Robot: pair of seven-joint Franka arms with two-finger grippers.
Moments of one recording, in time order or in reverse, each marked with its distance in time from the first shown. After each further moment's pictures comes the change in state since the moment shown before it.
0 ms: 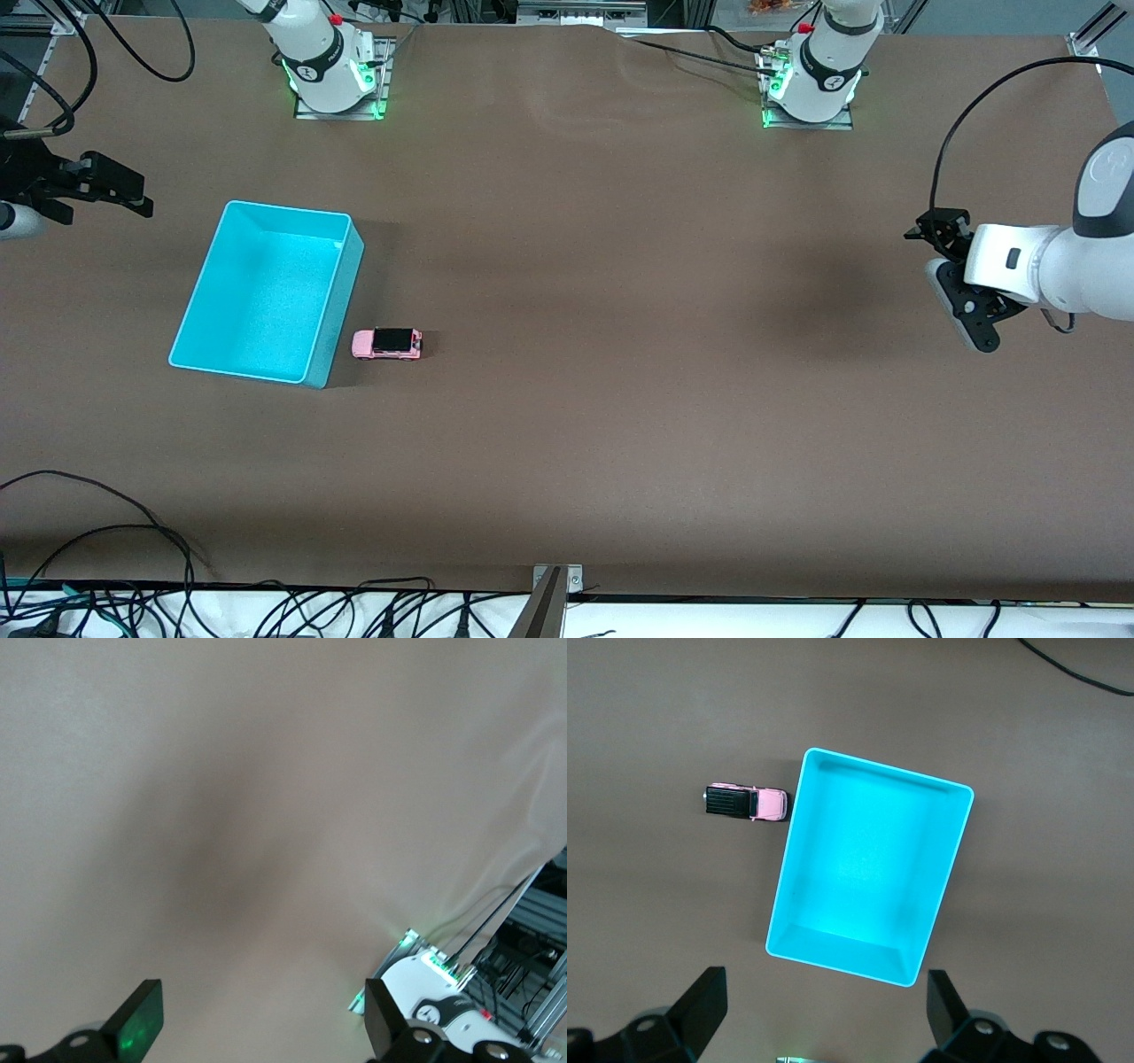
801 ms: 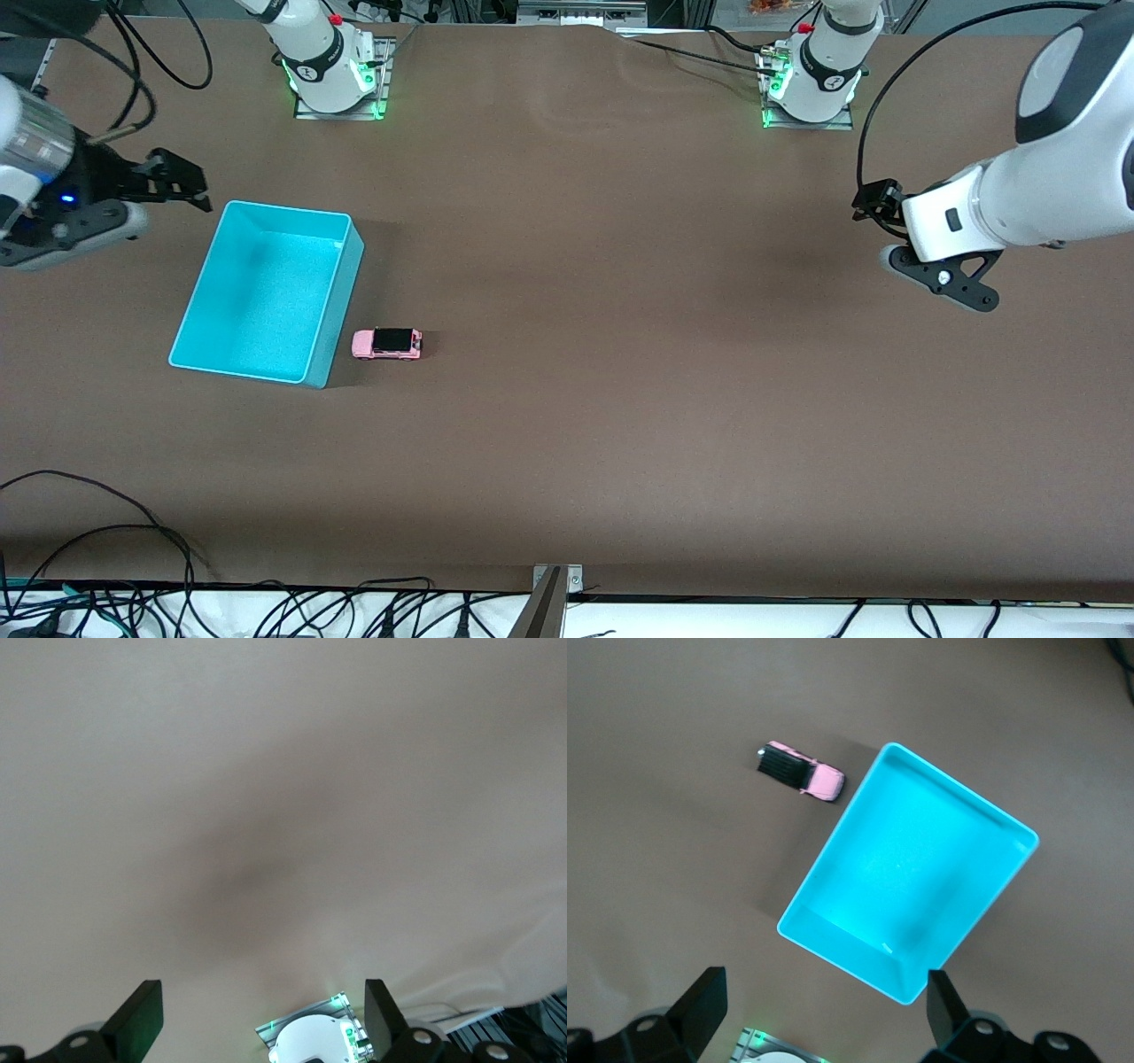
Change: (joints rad) left arm -0.120 -0.142 -0.015 -0.018 0.000 0.005 -0.595; right arm 0.091 0.051 0.042 -0.001 0.000 -0.010 -0.258
